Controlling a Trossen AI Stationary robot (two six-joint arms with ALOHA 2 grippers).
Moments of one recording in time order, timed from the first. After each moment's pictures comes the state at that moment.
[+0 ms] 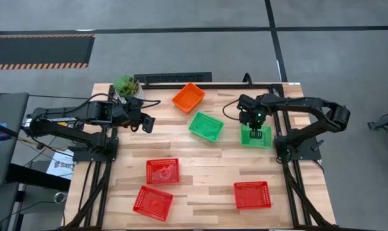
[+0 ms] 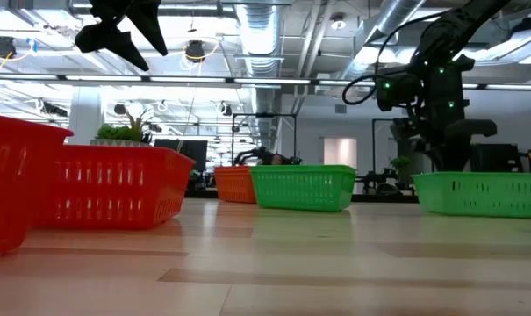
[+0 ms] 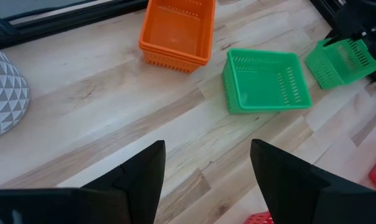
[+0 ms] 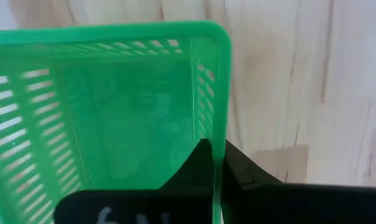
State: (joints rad) left arm 0.05 0.99 1.06 -0.96 -0.37 -0.91; right arm -0.54 1.39 0.75 -0.90 0.00 -0.38
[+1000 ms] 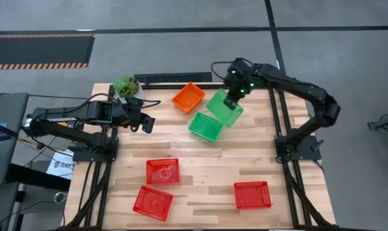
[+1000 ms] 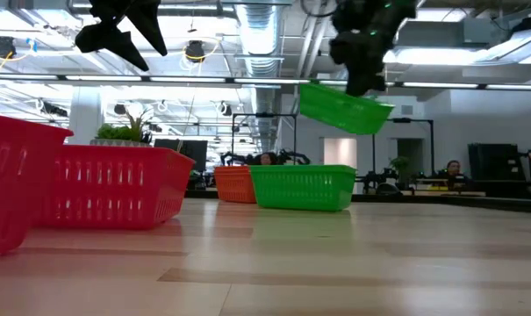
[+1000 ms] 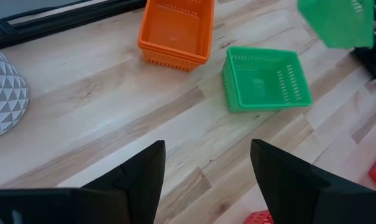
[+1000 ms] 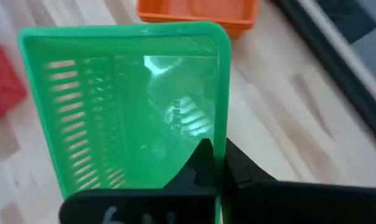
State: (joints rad) left arm 0.05 1.00 1.06 -0.96 -0.37 -0.90; right arm -0.57 1.52 1.44 -0.99 -0.16 0.05
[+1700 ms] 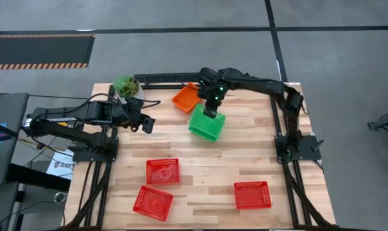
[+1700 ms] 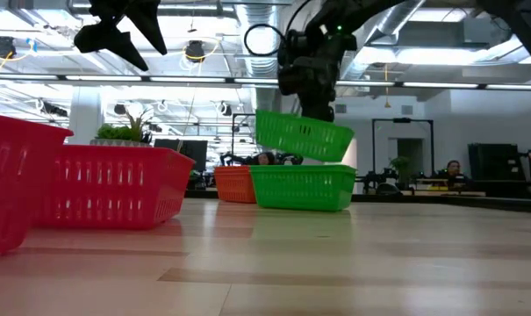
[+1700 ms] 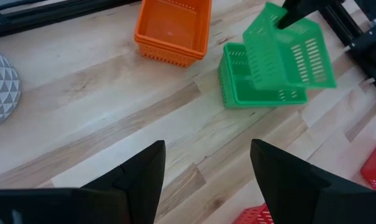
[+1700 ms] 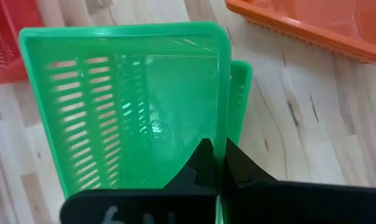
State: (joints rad) left arm 0.05 0.99 1.06 -0.96 -0.35 -0.92; right arm -0.46 1.96 1.75 -1.08 -0.32 -0.10
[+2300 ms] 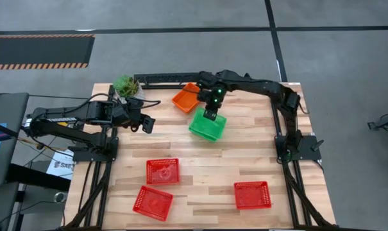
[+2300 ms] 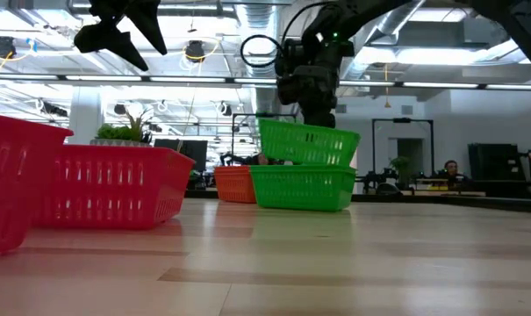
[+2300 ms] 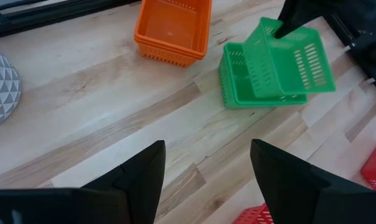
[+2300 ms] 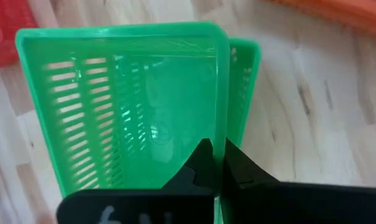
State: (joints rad) left arm 0.05 1.00 1.06 -0.96 -0.35 -0.92; right arm -0.46 2.00 1.74 -1.10 -0.32 -0.10
